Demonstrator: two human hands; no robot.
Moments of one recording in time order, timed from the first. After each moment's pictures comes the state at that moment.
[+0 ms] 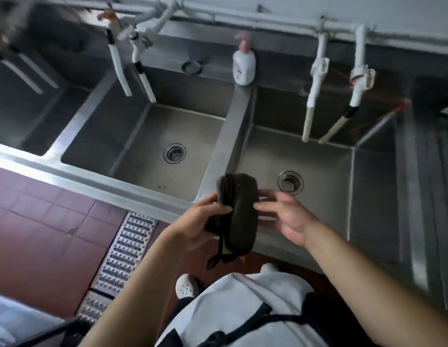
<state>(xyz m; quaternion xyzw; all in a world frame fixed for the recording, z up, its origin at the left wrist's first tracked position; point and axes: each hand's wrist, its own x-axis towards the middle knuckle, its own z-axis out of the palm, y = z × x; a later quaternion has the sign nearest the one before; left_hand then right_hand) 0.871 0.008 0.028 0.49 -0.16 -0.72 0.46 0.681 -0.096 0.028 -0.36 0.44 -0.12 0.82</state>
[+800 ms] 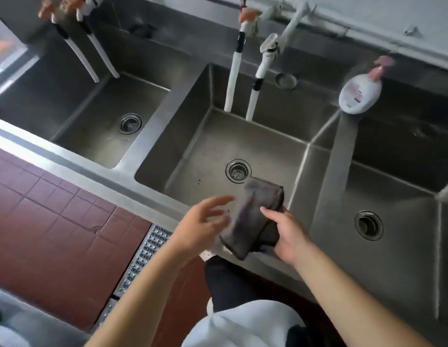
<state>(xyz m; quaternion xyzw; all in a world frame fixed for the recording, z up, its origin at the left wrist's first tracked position) 1.193 0.041 0.007 0.70 -0.31 -0.50 0.40 1.023 -0.069 -0.038 -0.23 0.54 -0.18 0.79</state>
